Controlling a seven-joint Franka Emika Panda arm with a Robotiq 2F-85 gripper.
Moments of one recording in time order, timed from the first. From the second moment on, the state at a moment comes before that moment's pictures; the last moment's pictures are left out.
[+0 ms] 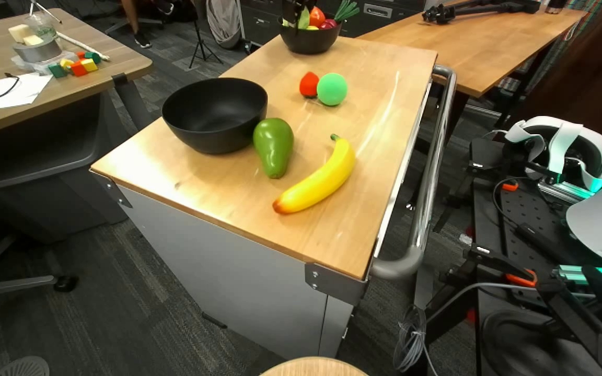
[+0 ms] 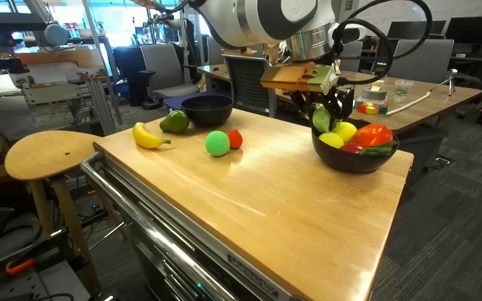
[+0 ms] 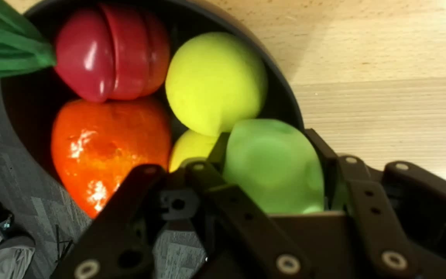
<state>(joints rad) -0.19 0.46 -0.13 -1.76 -0.09 2.54 -0.11</state>
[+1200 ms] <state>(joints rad) -0.25 0.21 -0.07 -2.19 0.03 2.77 -0.55</state>
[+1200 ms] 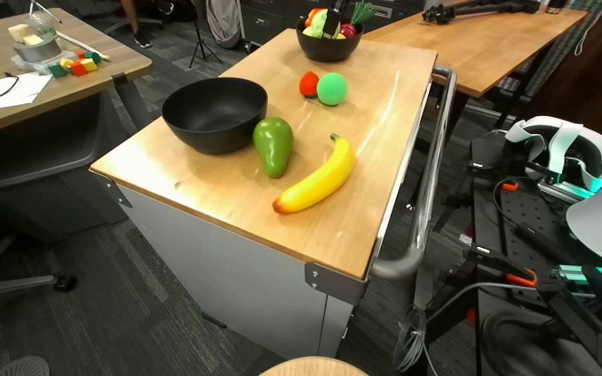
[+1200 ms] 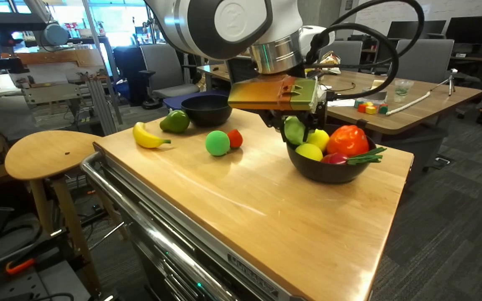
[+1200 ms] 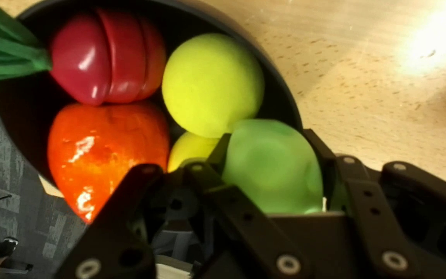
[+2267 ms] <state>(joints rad) -0.26 0.19 -0.06 -2.14 0.06 2.73 -0.58</state>
